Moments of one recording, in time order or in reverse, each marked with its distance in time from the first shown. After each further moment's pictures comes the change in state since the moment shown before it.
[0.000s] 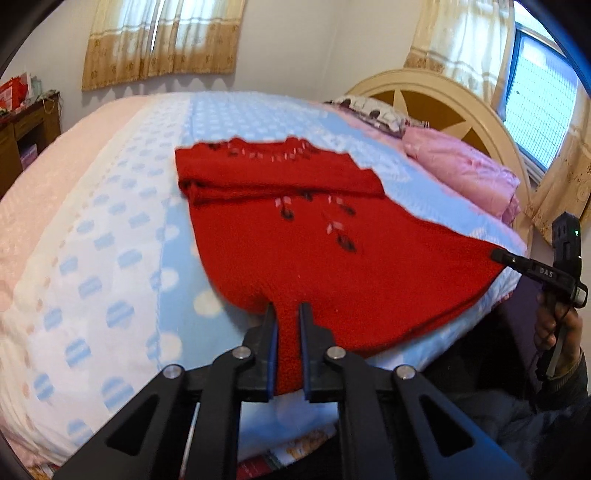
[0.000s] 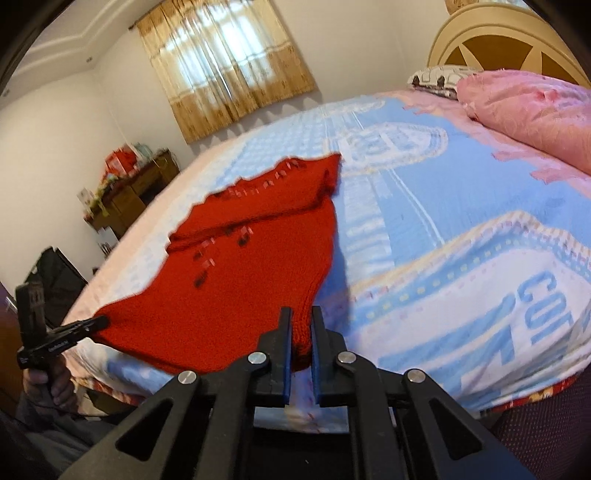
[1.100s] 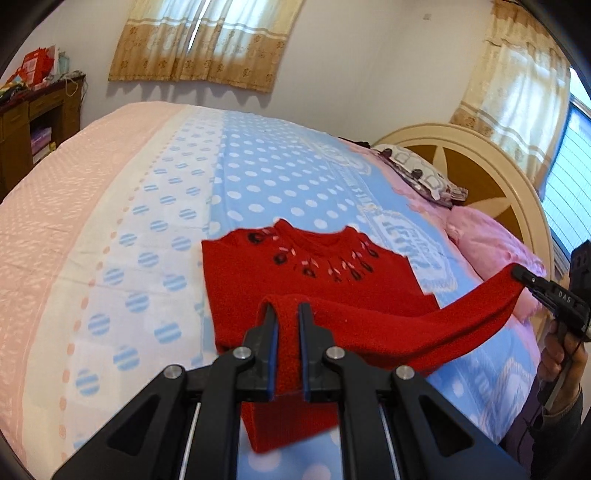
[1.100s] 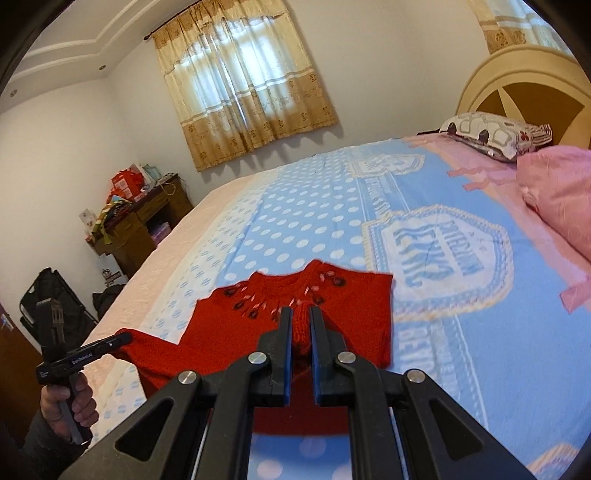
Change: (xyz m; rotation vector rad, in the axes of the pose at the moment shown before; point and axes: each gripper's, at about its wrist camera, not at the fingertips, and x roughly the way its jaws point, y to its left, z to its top) left arm 0.077 0.098 0.169 -0.171 -0.074 0.004; right arm 0.104 0.062 0.205 -0.067 -0.088 0.010
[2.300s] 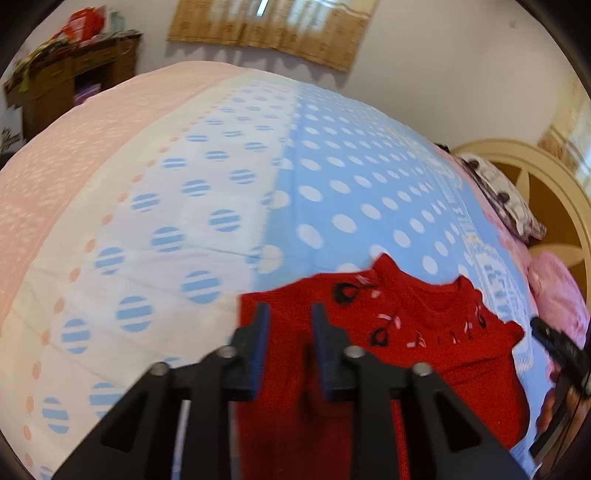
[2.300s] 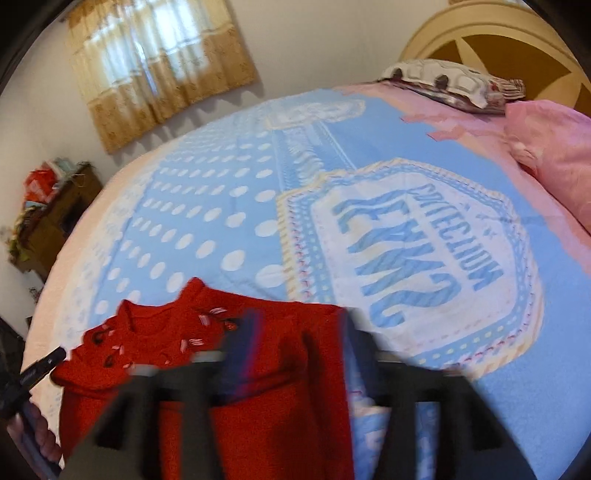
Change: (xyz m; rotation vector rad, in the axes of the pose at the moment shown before) left arm 0.146 0.068 0.055 -0.192 0.062 0.218; right arm 0.205 -0.081 0.034 0.126 0.147 -0.252
